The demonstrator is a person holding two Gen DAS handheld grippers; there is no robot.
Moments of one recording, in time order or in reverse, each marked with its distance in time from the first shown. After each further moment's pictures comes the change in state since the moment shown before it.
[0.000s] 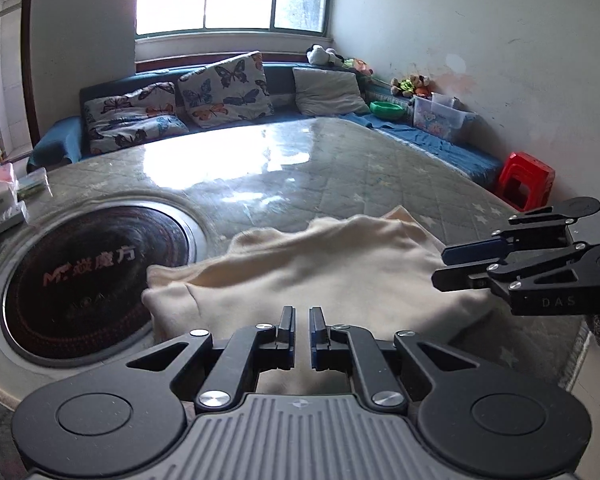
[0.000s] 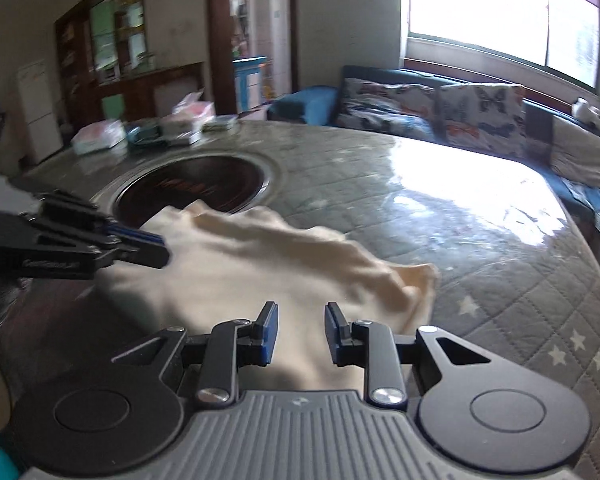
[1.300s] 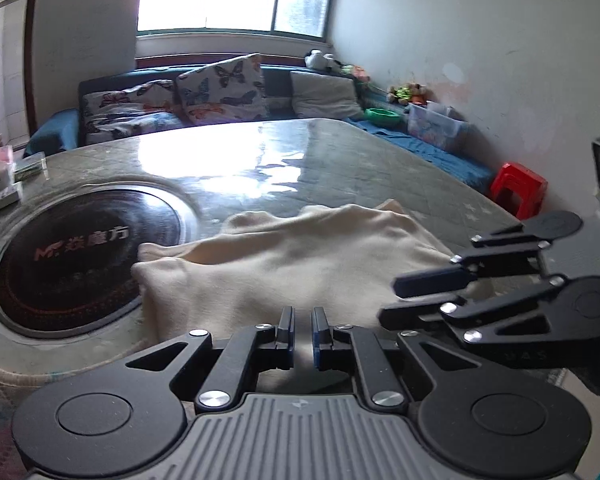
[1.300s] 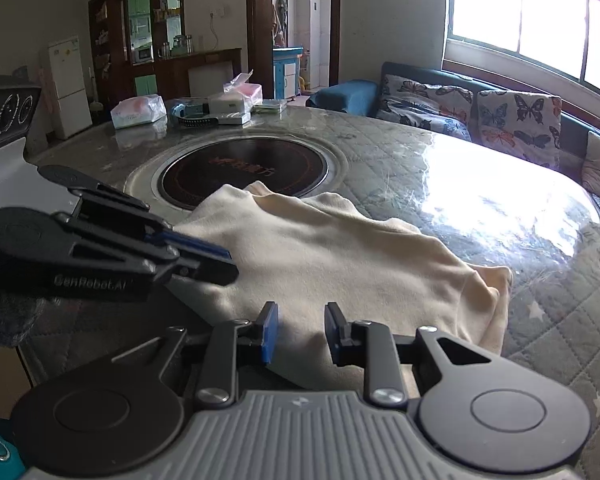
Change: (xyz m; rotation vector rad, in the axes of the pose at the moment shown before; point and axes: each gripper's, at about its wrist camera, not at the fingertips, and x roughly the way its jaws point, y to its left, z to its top) left arm -0.001 0.006 -0.014 -0.066 -0.022 0.012; right arm 0.021 0.047 -0.005 -0.073 0.031 0.064
